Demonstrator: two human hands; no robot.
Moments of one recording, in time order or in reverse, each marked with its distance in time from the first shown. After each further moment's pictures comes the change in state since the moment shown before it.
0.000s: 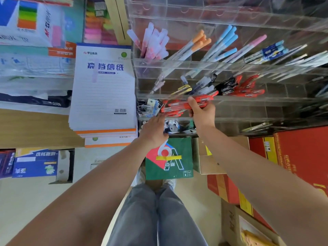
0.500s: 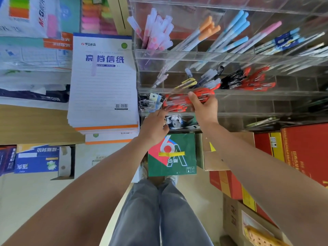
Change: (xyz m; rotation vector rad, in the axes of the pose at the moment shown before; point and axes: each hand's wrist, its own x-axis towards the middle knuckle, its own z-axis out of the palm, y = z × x) left_hand 0.002 -0.011 0.005 -0.044 0.168 0.079; right_hand 0.012 0.011 0.004 -0.170 -0.035 -0.166
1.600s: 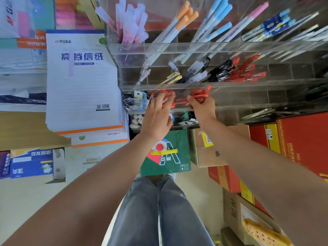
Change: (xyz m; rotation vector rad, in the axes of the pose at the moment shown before) left_hand 0.023 0.041 0.018 0.186 0.218 0.155; right_hand 0.033 0.050 -0.022 -0.027 0.031 0.186
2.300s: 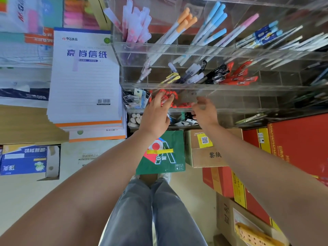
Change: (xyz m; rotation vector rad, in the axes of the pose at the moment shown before) left_hand -0.008 0.008 -0.009 -0.049 -0.034 -0.051; right_hand -0.019 0.002 -0.025 -0.169 -0.055 -0.039
